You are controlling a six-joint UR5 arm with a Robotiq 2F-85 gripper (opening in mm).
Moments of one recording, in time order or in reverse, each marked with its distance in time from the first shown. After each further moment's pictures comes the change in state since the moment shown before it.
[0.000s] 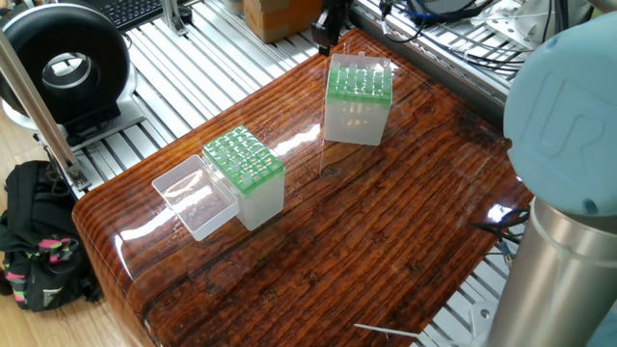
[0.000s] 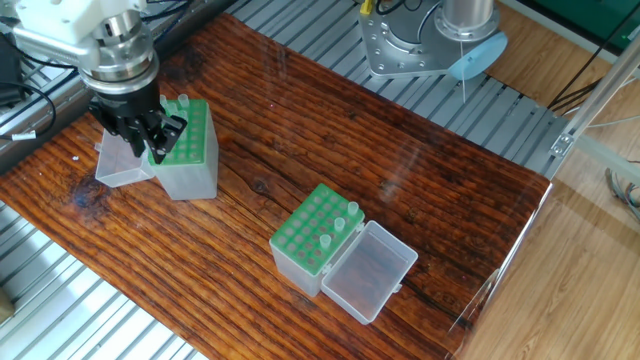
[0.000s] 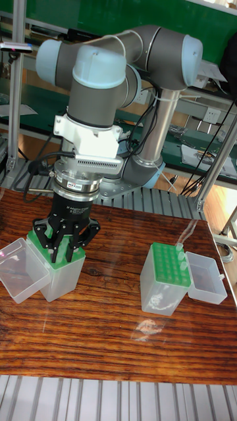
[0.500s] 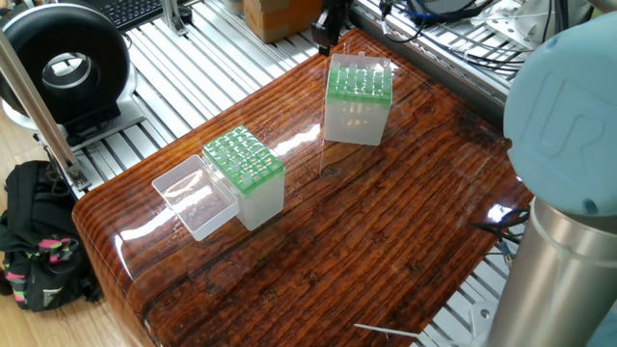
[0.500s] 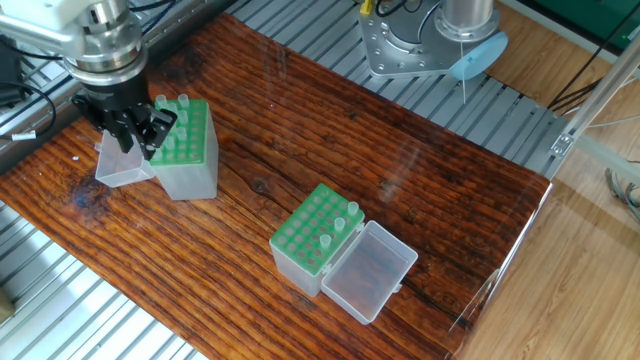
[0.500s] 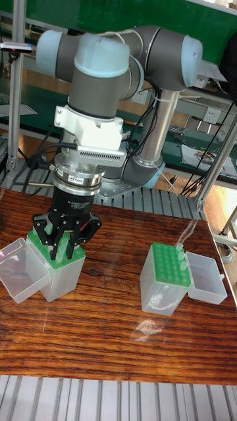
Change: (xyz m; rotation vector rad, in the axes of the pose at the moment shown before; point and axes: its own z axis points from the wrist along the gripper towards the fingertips) arm -0.010 -0.002 -0.015 0.003 -0.006 -0.008
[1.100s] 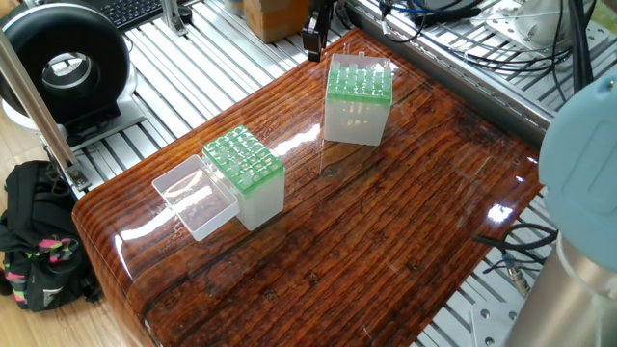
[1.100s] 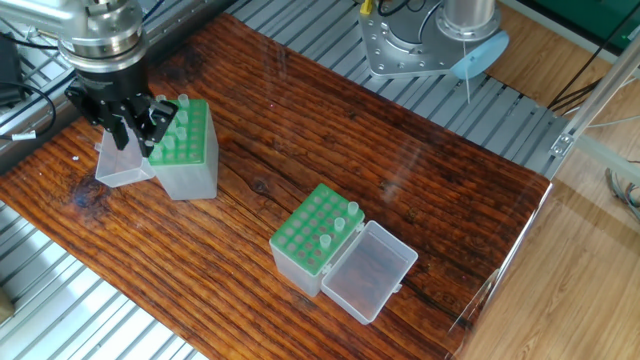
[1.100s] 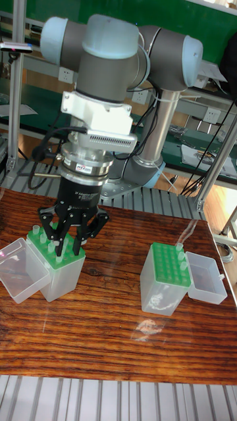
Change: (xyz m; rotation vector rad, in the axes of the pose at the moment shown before) arm -0.018 0.002 -0.025 0.007 -0.034 -0.015
